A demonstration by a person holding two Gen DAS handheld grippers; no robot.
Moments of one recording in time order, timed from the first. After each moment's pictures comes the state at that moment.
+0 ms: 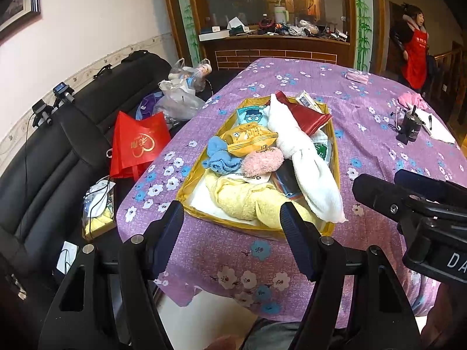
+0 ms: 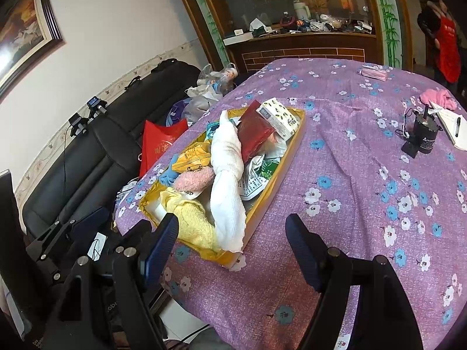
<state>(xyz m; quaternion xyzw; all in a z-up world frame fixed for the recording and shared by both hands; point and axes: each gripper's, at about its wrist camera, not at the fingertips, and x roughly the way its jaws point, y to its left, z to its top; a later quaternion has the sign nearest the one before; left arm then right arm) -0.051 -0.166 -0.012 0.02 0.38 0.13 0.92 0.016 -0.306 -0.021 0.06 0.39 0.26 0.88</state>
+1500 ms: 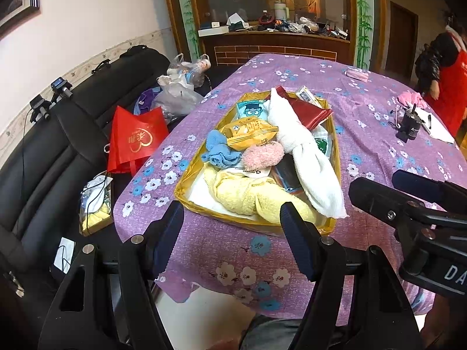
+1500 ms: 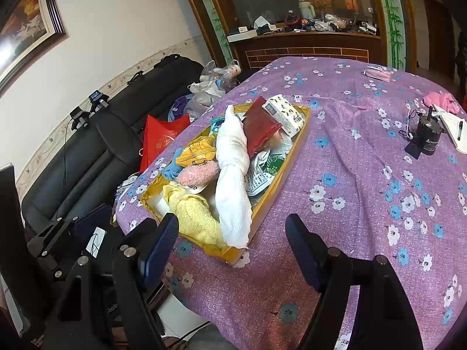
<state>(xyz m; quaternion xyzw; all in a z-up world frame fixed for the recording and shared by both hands) -0.055 -0.165 -0.019 0.01 0.39 0.13 0.91 0.015 -0.301 -0.025 0.05 0.39 0.27 0.88</state>
